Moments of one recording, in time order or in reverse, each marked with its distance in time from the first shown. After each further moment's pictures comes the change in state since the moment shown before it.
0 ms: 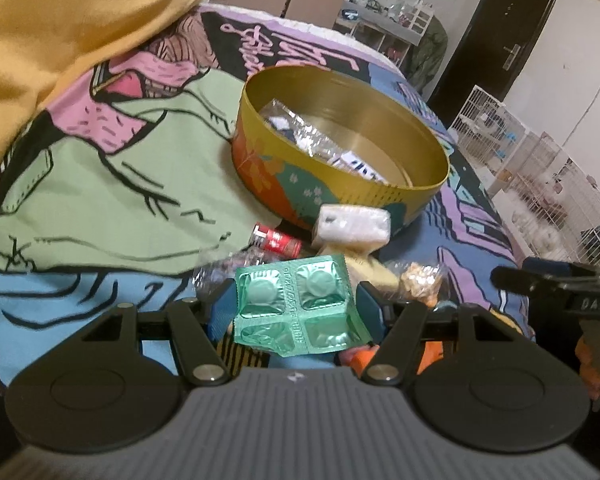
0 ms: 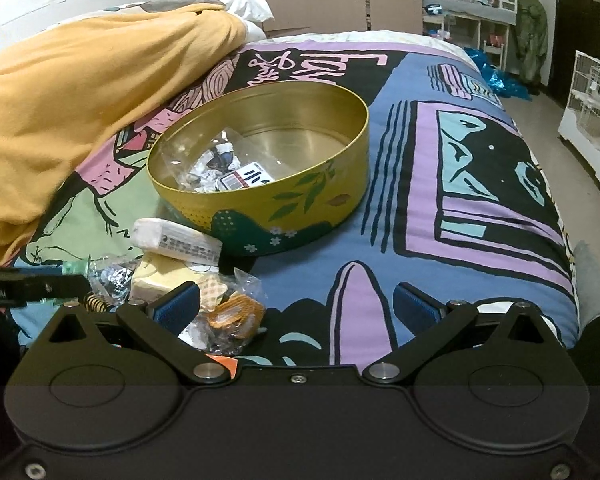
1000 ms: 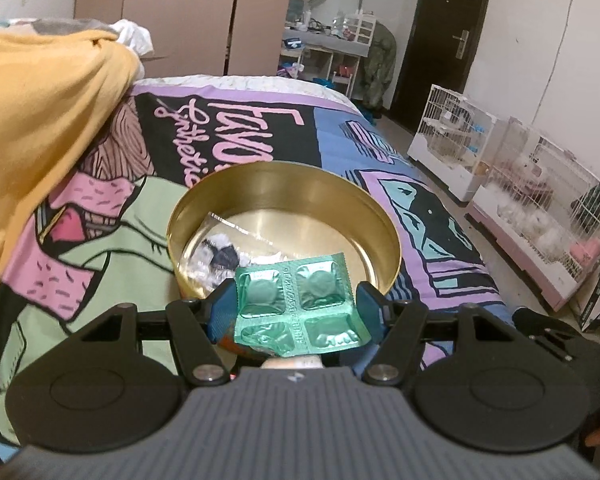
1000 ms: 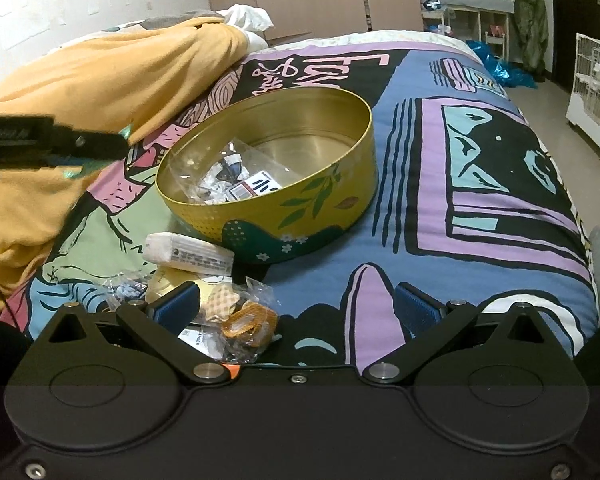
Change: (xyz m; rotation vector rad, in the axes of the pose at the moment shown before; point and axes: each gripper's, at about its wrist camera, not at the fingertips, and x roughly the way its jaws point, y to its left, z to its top) left arm 0.008 -0.072 0.101 0.232 -0.082 -0.021; right arm -0.001 -0.008 -0.001 0.065 -0.024 0.057
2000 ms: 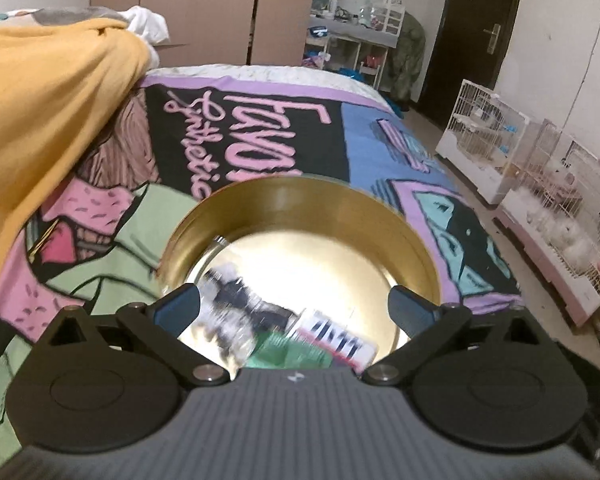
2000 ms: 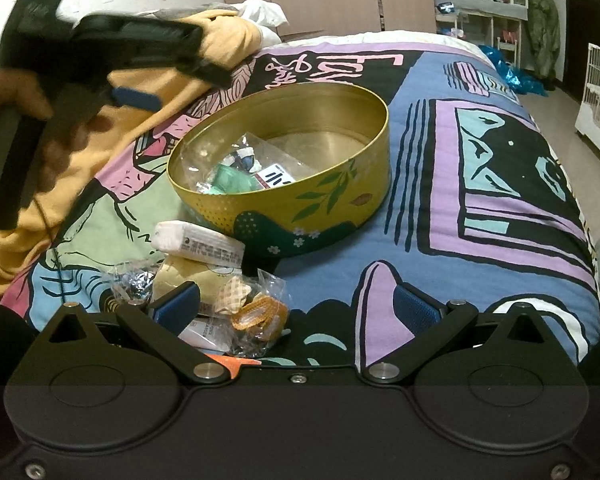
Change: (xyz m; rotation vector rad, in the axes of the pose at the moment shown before) left arm 0.062 0.007 0.035 -0.044 0.045 0.073; right arm 0.005 0.010 -0.003 -0.042 0.017 0.009
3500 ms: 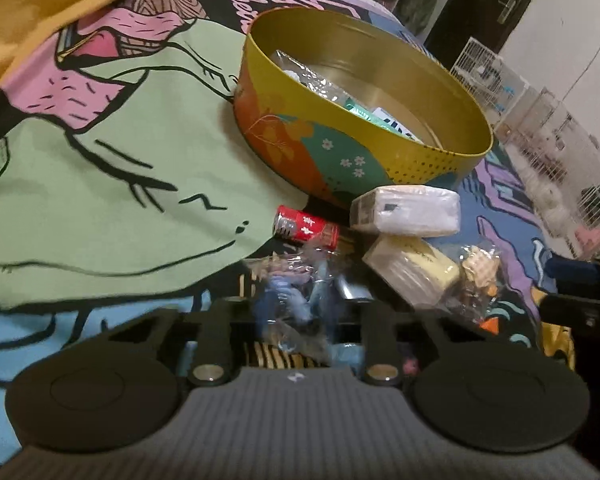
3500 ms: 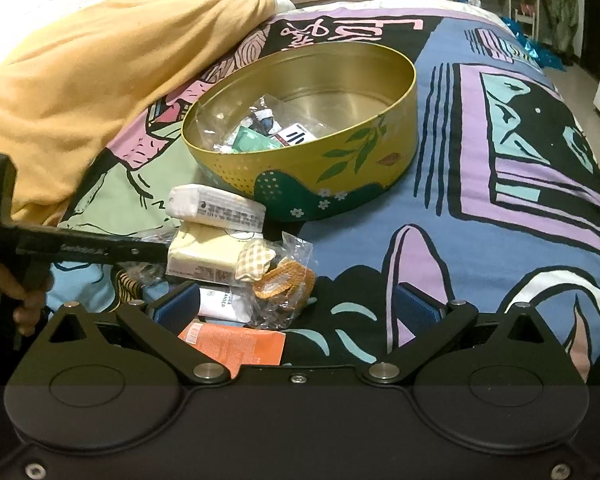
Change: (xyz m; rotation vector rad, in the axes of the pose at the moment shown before) left arm -0.007 0.084 -0.149 -0.138 0.191 -0.111; right arm 0.019 0.007 -0.010 -0.001 0.100 0.046
